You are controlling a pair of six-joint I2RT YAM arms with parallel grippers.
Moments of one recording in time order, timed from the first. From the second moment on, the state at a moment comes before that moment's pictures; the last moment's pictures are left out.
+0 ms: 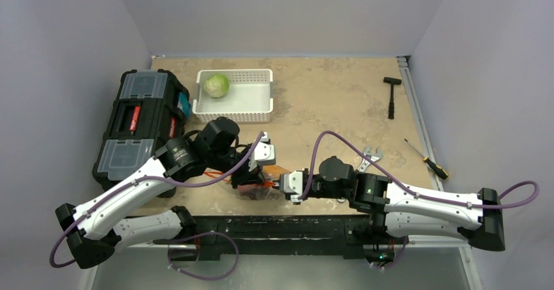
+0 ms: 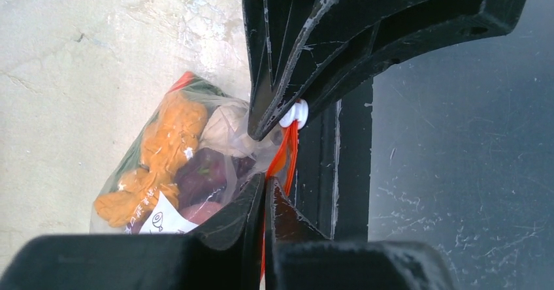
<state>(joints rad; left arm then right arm) -0.89 1.01 1.09 -0.83 0.55 0.29 1.27 0.91 0.70 -0.08 -0.12 -0.45</state>
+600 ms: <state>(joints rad) -0.92 0.82 0.98 -0.71 0.34 0.29 1.25 0.83 0.47 0.30 -0.08 -0.23</state>
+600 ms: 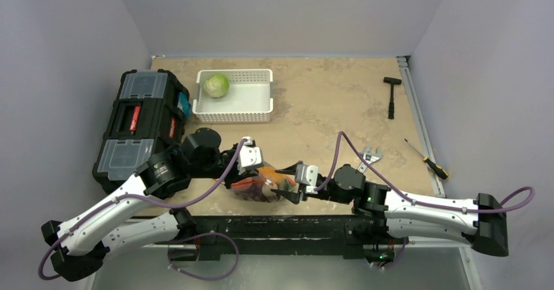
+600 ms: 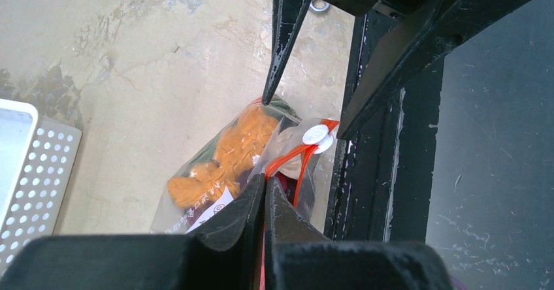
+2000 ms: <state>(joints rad) -0.93 0.81 0.98 -0.72 0.36 0.32 1.20 0.95 0.54 0.35 -0.16 -0.19</state>
